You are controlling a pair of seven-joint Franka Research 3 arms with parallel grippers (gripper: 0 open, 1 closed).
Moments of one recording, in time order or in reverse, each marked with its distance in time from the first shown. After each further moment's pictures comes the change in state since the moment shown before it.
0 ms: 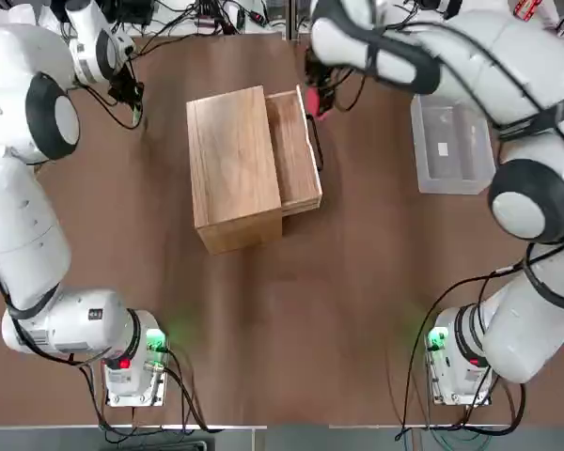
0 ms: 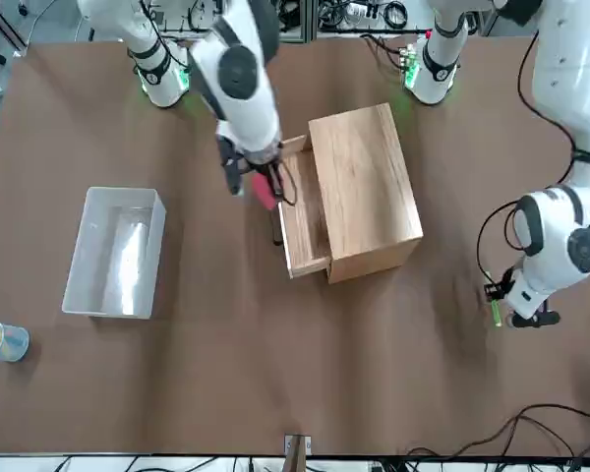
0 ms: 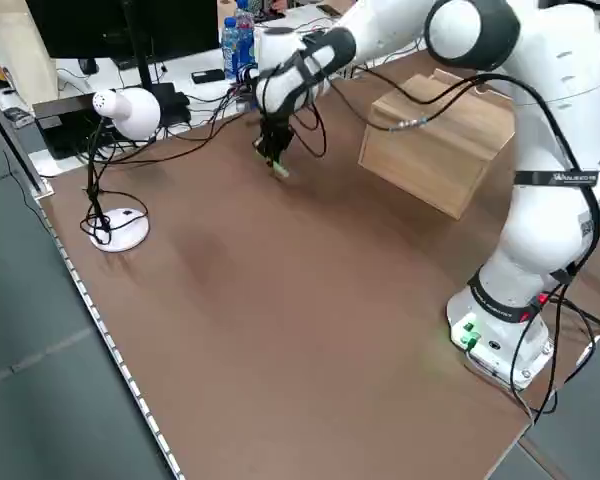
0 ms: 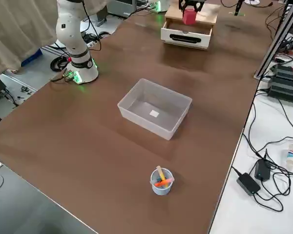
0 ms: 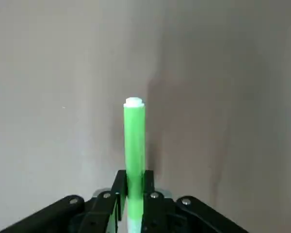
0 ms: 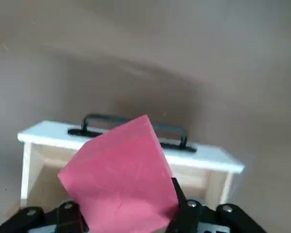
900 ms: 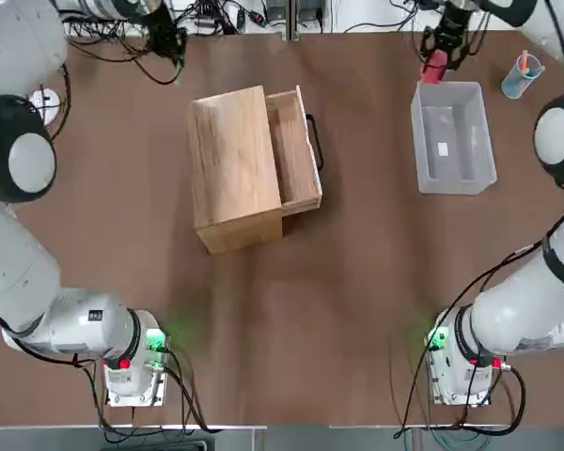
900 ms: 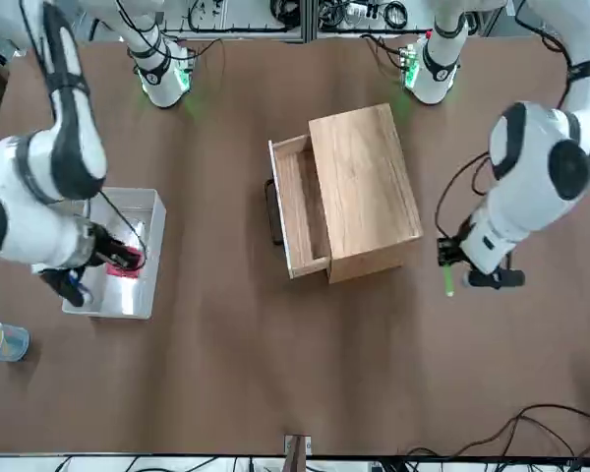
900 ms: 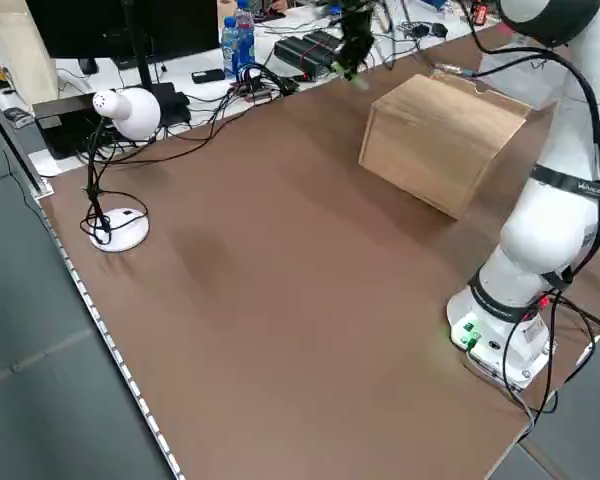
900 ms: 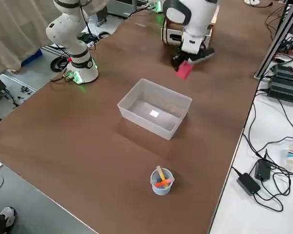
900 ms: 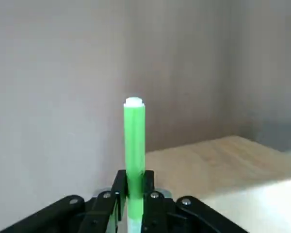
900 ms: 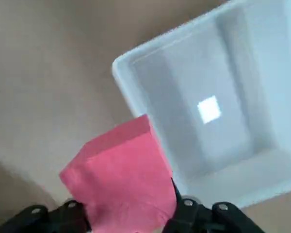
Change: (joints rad) left arm -0.019 -0.278 -0.398 0.063 0.001 -0.294 -0.409; right arm -0.631 0.042 -0.009 -0.127 -0.052 0.034 -1.323
